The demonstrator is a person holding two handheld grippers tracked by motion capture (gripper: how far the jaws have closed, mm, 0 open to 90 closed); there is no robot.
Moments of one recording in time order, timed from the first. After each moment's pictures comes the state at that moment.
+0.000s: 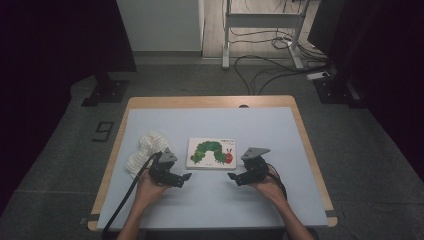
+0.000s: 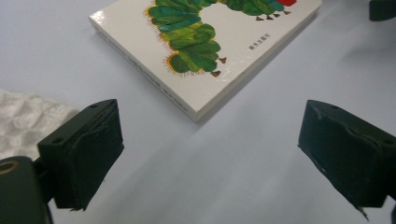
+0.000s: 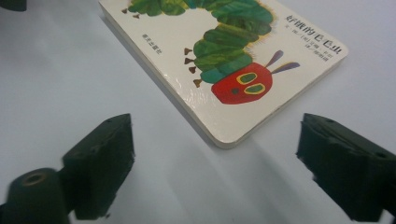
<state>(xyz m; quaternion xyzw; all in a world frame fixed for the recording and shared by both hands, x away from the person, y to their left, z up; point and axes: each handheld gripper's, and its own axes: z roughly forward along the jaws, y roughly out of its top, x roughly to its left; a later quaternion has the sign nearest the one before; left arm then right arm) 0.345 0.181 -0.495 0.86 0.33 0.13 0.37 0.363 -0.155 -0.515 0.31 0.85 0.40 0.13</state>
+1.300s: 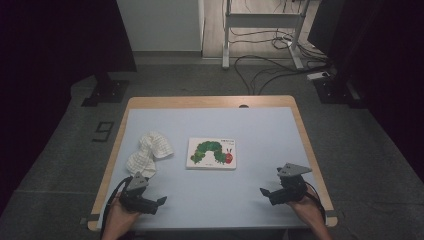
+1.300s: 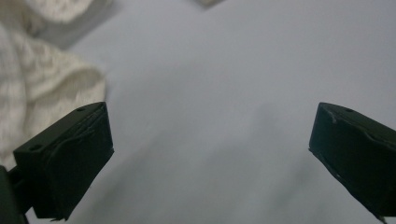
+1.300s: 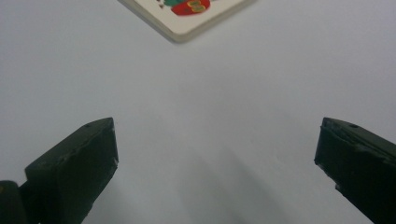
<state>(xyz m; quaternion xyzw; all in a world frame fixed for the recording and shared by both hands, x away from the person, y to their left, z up) 0.269 0.256 -0.514 0.85 0.37 0.14 0.36 0.295 -0.249 -0.501 0.34 0.84 0.39 0.17</state>
